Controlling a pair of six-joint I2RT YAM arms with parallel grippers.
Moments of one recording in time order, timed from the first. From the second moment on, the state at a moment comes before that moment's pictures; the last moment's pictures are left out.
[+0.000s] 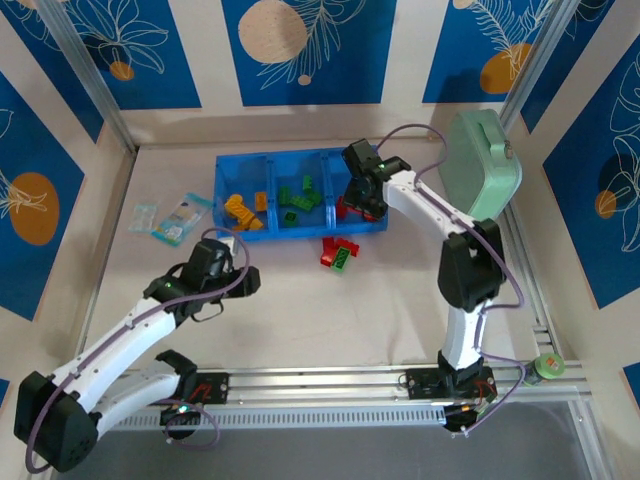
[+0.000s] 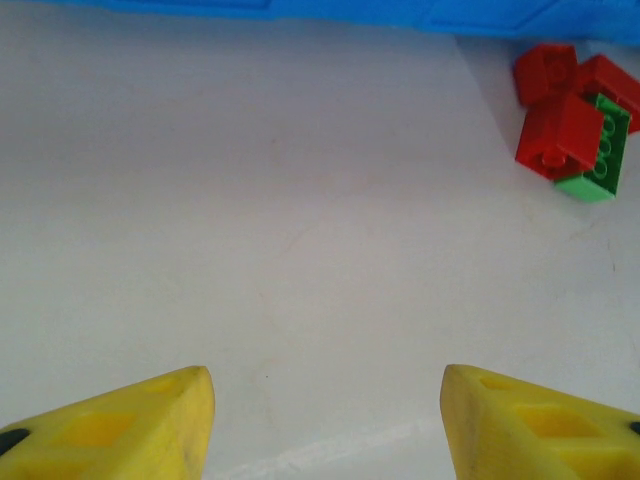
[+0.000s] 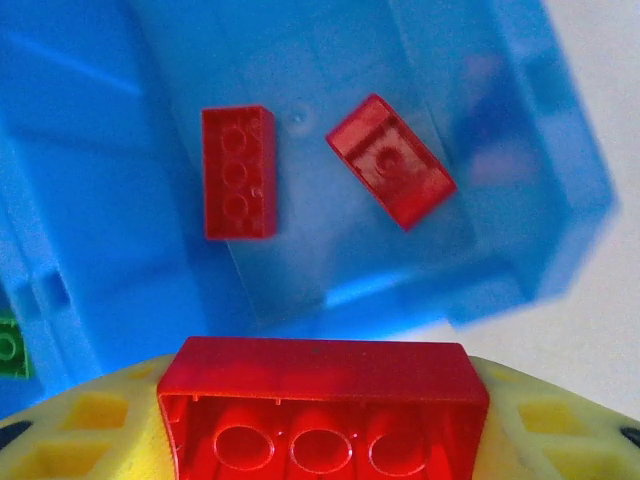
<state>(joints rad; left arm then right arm) -0.54 0.91 0.62 -0.60 0.02 -0.55 0.48 1.92 1.69 -0.94 0.16 0.79</state>
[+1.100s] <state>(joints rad) -0.79 1.56 0.99 -0.38 0.08 -0.52 0.53 1.42 1.17 -0.85 0.21 0.75</state>
